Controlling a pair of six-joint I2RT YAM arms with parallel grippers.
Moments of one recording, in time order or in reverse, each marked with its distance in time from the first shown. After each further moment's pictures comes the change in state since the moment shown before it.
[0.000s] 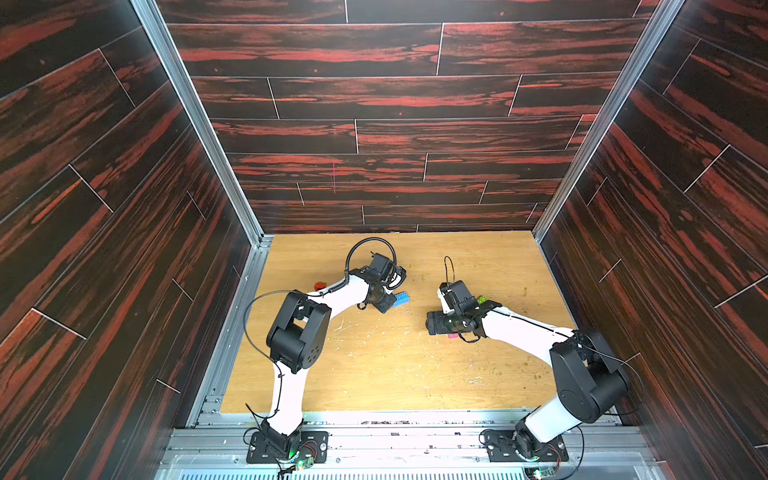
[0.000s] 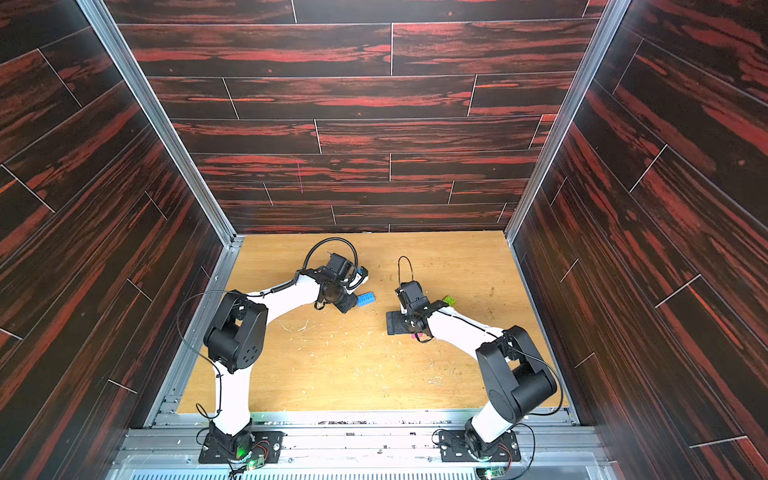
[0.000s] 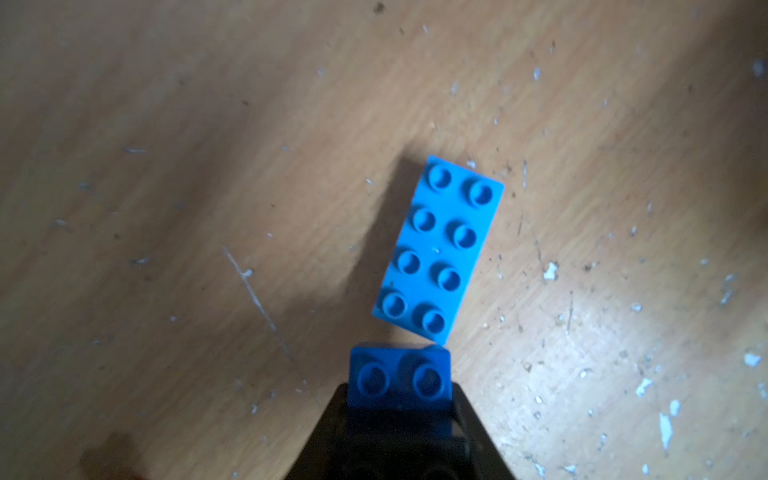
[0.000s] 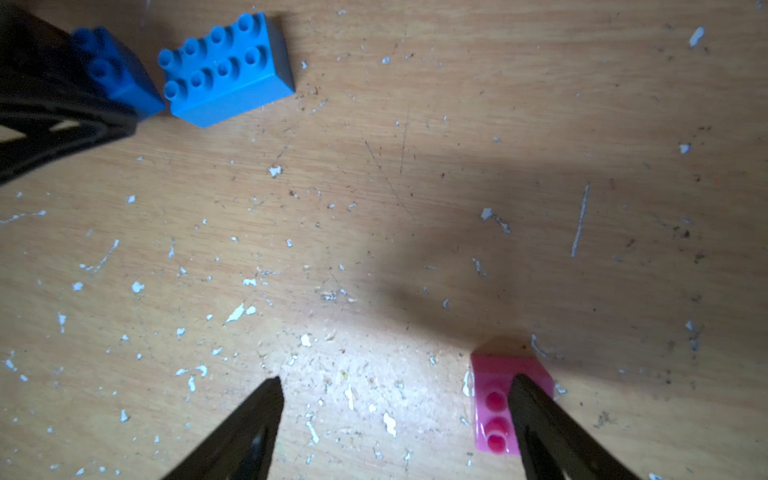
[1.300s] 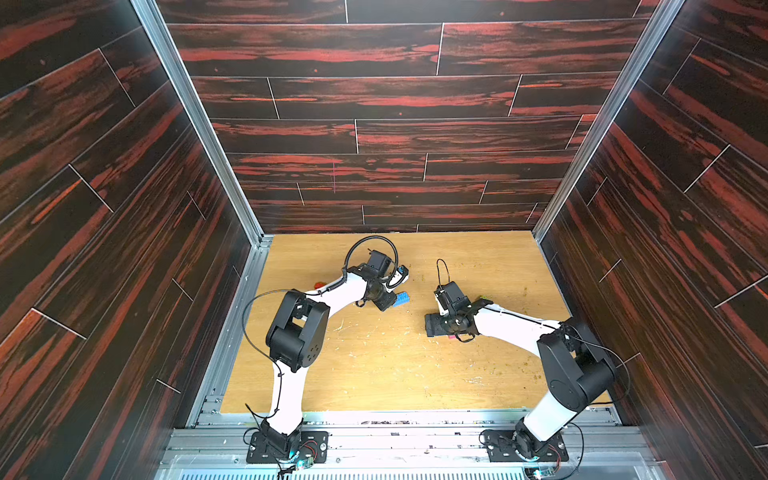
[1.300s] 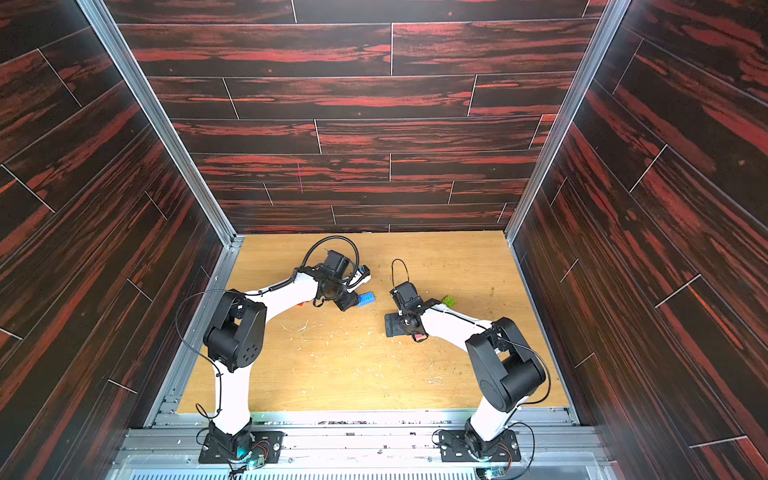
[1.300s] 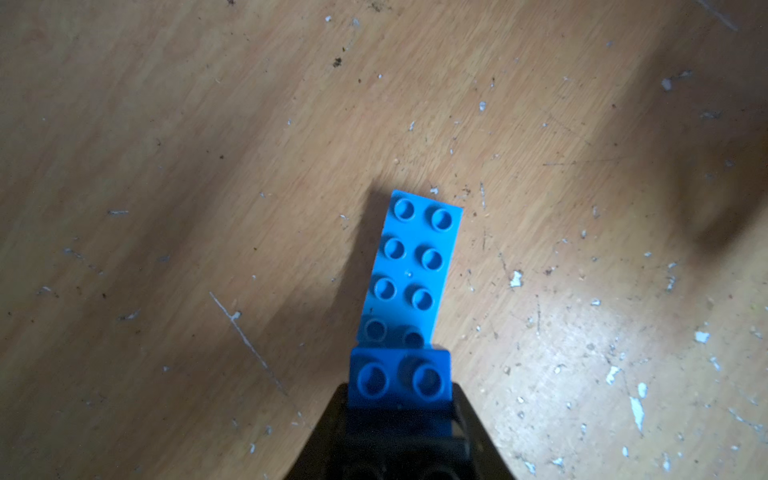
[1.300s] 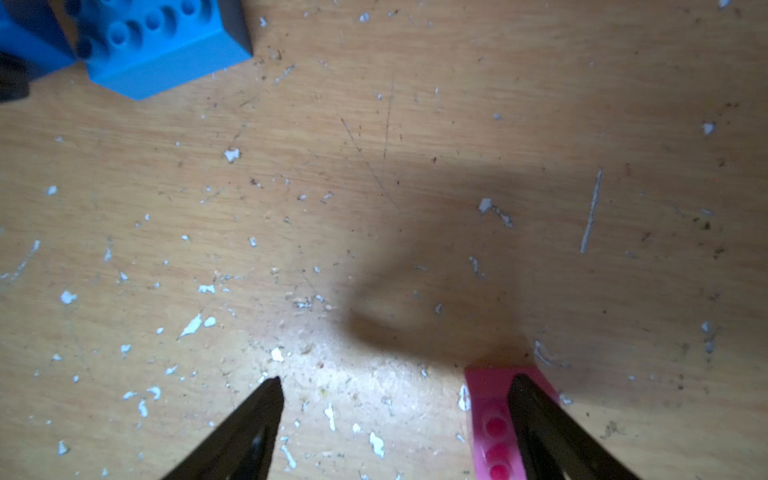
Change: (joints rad) left arm 0.029 0.010 0.027 0.024 0.100 0.090; right arm 0.020 0.077 0.040 -0.038 0.048 0.008
